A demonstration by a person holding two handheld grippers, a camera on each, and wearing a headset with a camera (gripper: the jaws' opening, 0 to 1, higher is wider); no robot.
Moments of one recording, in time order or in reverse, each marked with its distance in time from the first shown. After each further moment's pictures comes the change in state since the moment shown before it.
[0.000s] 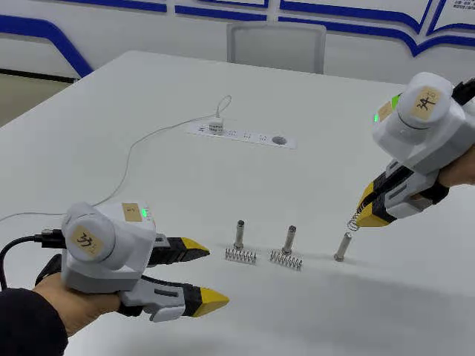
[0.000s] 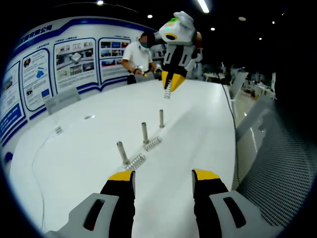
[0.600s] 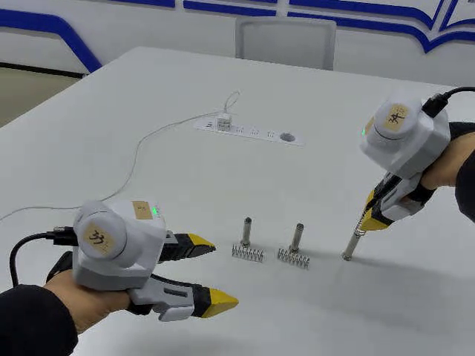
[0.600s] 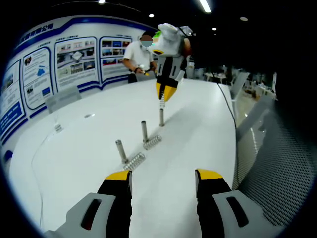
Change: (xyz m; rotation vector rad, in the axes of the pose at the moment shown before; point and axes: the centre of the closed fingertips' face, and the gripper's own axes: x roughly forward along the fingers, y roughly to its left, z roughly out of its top) left arm 0.003 -0.002 -0.003 -0.011 0.008 0.001; right arm 0.034 -0.013 -0.020 0.041 0.100 0.038
